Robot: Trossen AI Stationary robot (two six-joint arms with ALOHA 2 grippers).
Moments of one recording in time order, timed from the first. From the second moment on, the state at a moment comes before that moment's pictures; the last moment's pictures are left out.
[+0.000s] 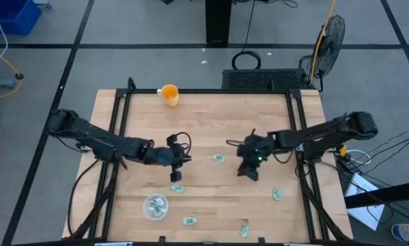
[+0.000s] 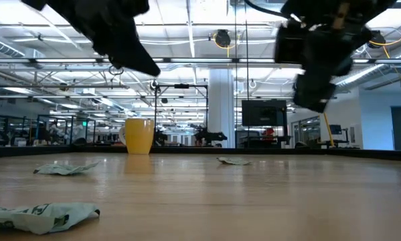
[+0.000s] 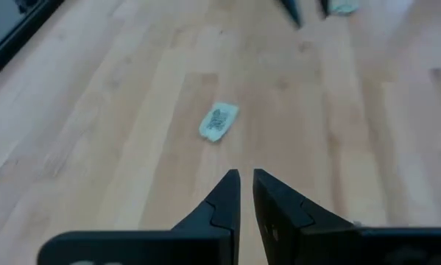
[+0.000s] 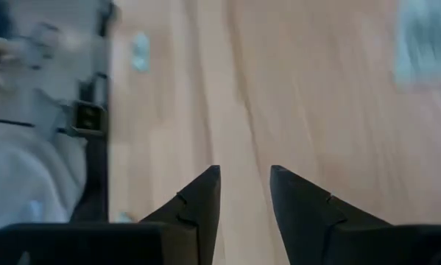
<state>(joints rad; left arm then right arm) -0.26 1.36 0.79 -0.10 -0.32 -0.22 0.07 1.31 0.65 -0.17 -0.40 0.56</state>
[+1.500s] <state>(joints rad) -0.18 1.54 0.79 0.08 -0.32 -0.19 0.72 1.42 0.65 -0.76 -0.05 1.17</state>
